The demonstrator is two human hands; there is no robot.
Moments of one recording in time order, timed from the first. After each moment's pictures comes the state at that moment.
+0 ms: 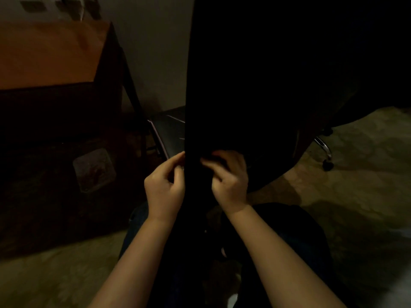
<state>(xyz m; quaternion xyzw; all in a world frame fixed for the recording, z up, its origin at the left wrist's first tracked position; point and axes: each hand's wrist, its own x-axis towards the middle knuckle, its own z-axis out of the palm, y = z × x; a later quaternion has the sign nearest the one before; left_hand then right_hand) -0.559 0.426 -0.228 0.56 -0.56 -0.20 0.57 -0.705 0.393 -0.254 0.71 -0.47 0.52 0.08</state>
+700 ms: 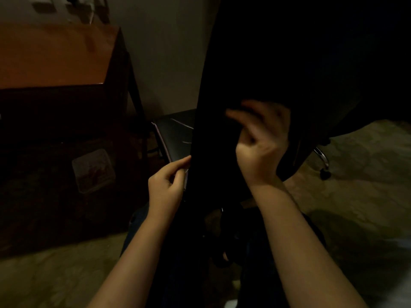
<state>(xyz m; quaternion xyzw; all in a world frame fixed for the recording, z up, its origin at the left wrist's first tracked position) -0.542 0.423 -0.227 0.52 -0.53 -0.35 0.57 -0.715 0.388 -0.133 0.66 -0.42 0.60 0.19</state>
